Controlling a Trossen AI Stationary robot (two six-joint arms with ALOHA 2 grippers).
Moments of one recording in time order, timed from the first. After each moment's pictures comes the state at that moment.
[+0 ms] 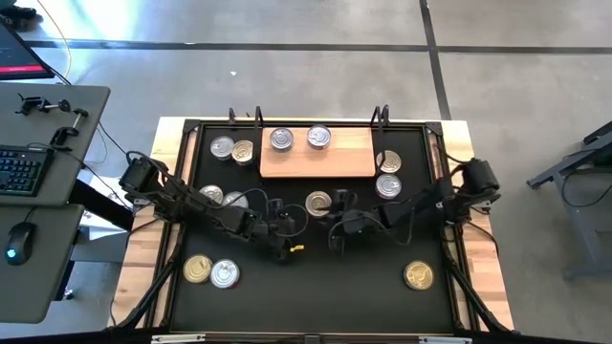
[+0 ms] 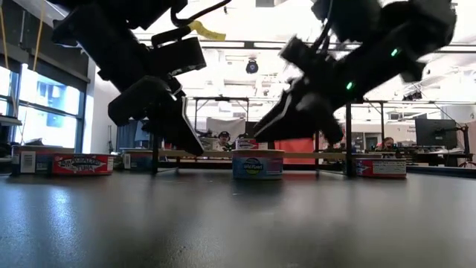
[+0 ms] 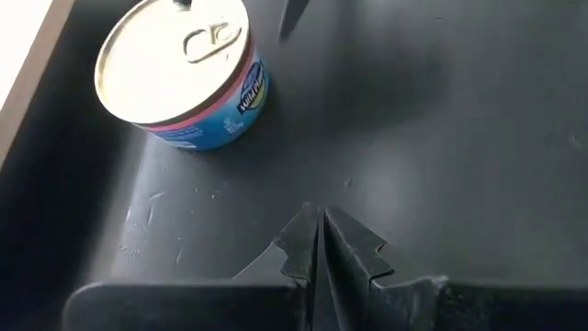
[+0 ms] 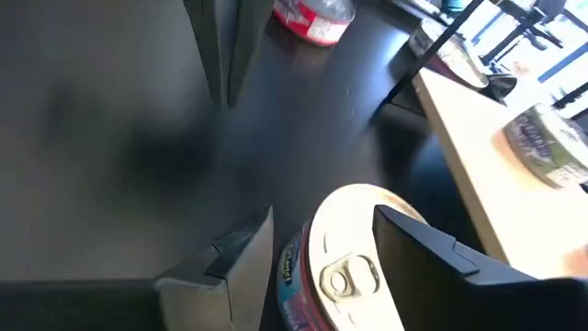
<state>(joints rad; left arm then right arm) -0.31 1.72 0.85 -0.06 -0.46 -0.18 0.22 1.78 0.72 0.52 0.46 -0.26</state>
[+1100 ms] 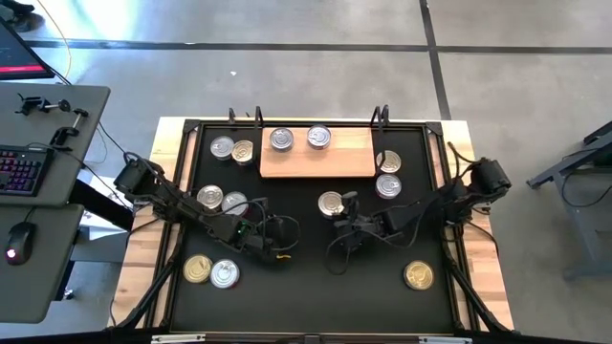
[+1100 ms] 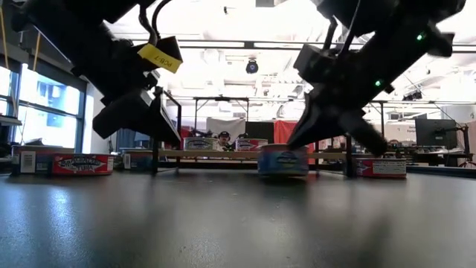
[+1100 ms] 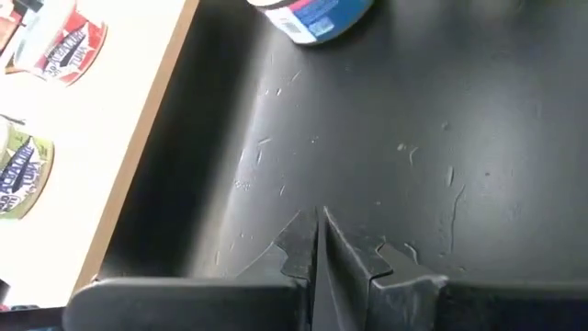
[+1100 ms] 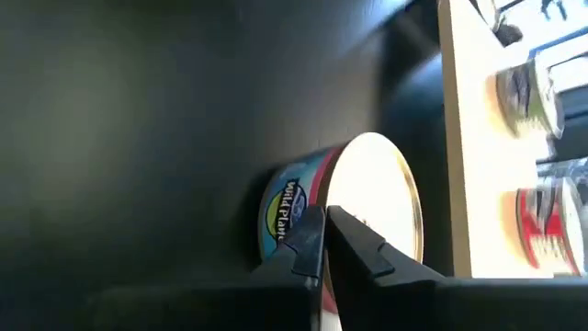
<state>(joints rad) -0.41 1.70 0.85 -0.27 -0.78 -0.30 0.30 1.69 0.80 -0.04 0.64 -0.27</state>
